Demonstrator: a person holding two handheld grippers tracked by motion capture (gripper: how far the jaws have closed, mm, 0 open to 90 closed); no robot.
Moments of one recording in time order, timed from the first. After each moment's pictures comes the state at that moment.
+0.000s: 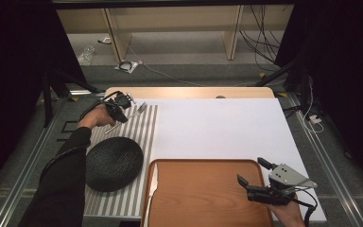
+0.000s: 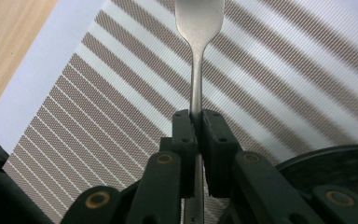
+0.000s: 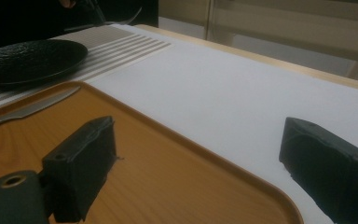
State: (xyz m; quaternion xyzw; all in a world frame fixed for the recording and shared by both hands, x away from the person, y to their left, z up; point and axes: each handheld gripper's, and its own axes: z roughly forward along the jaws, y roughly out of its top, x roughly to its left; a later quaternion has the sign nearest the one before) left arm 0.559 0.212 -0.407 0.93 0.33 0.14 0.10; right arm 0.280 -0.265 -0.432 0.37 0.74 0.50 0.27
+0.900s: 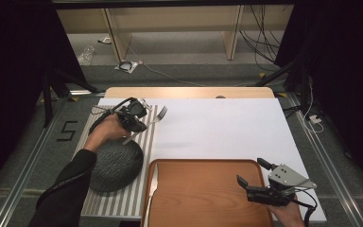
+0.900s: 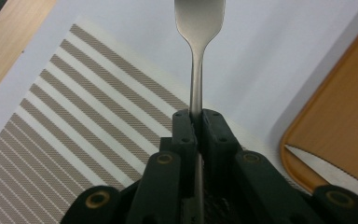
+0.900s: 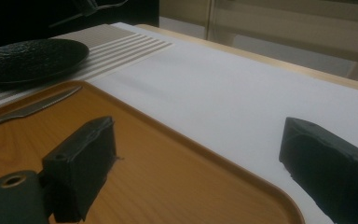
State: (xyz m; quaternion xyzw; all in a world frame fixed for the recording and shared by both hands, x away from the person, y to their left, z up) left arm 0.475 0.148 -0.365 0.93 0.28 0.14 0.17; right arm 0.278 -0.265 -0.431 0.36 0.74 0.49 0.27
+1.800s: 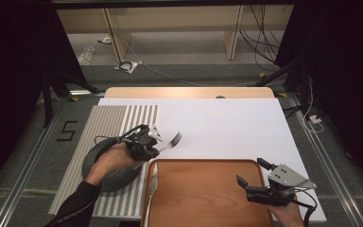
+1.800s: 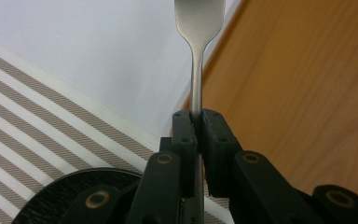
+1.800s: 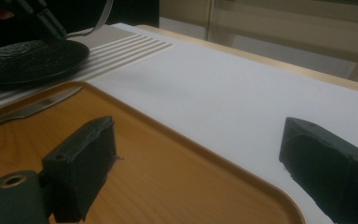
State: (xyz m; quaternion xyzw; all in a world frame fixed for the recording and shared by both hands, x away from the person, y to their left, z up) left arm 0.394 0.118 -0.385 0.94 0.22 0.12 0.21; right arm 0.278 -0.263 -0.431 0.36 0.74 0.50 0.27
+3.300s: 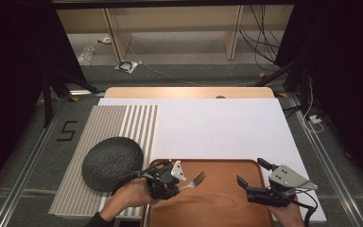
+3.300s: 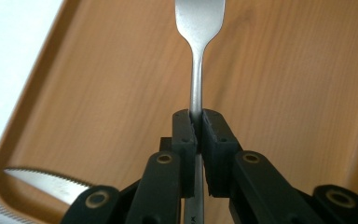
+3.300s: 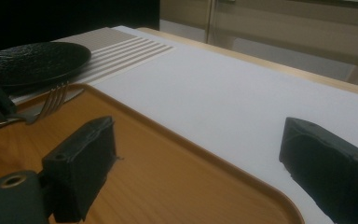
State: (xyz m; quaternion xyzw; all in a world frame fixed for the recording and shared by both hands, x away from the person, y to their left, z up) left arm 0.314 0.061 -0.415 0.96 0.17 0.04 0.21; right arm 0.276 -0.263 -0.429 0.36 0.74 0.50 0.27
